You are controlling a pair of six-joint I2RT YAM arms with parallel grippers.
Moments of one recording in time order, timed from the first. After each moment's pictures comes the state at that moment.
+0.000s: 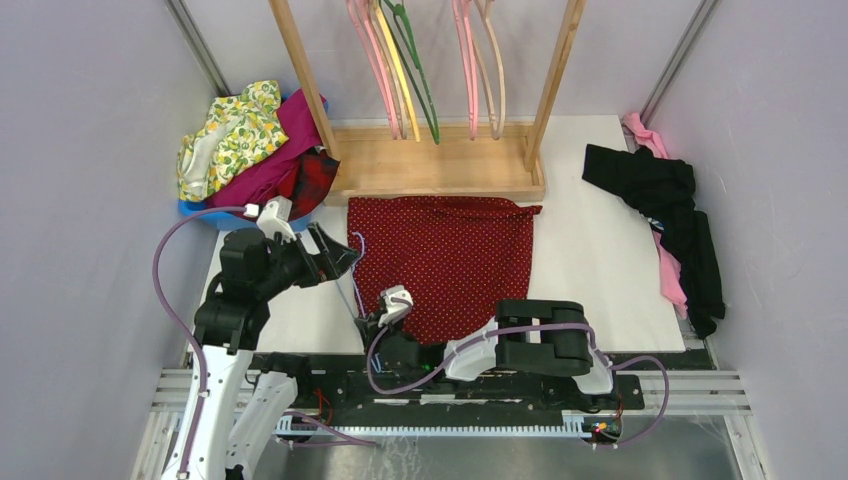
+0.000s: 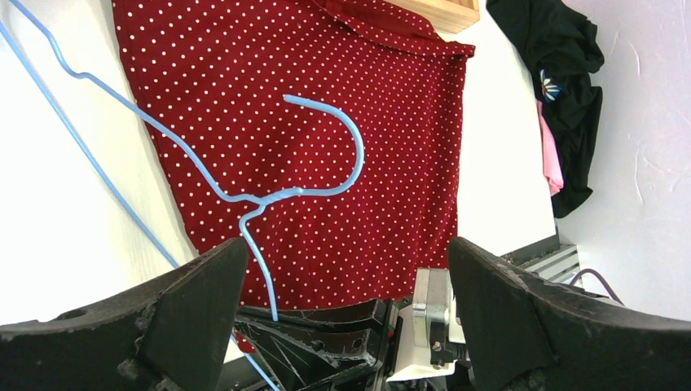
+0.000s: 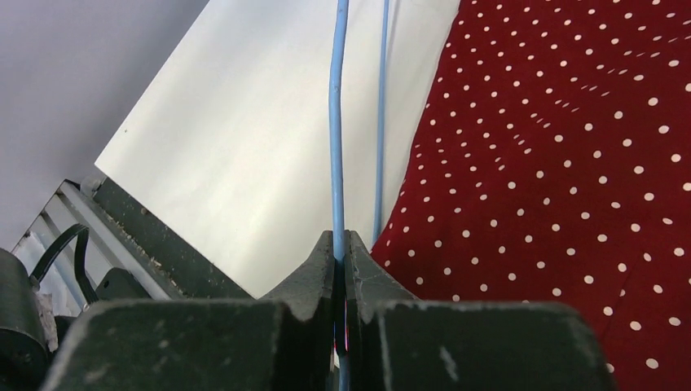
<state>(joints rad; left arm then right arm) -0.12 0.61 0.84 -0.72 0.38 -0.51 1.50 2.05 0.91 0.91 0.80 0.65</state>
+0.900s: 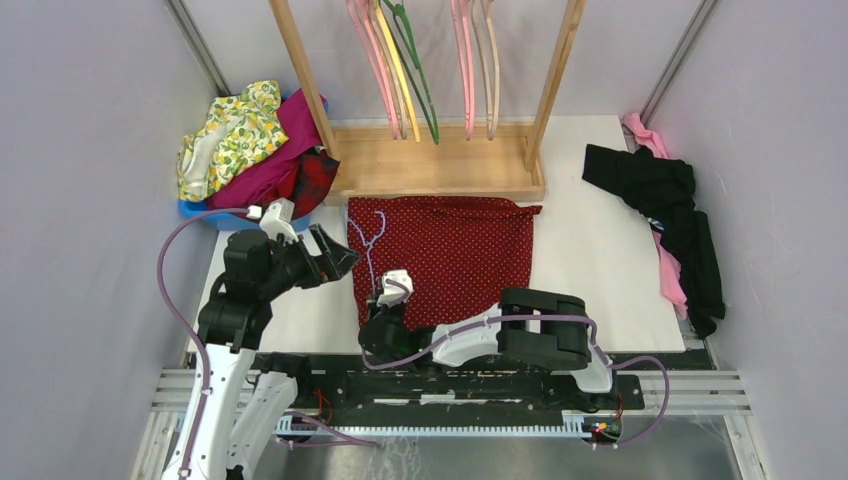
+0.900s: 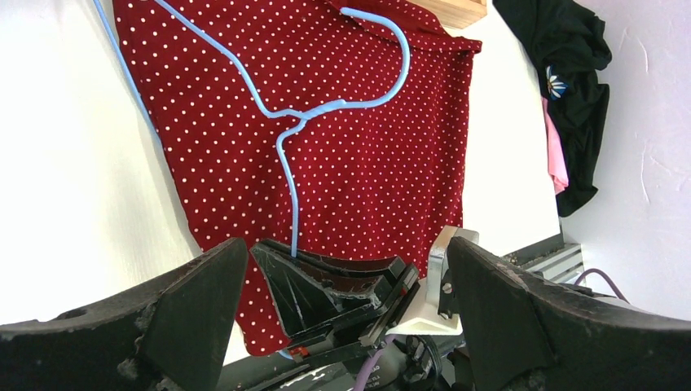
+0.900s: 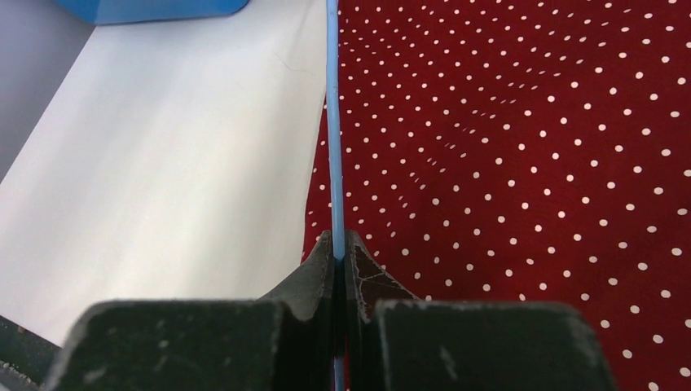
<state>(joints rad) -0.12 0.61 0.80 -0.70 0.38 -0.51 1.44 2.04 1.06 0.55 1.00 0.75</state>
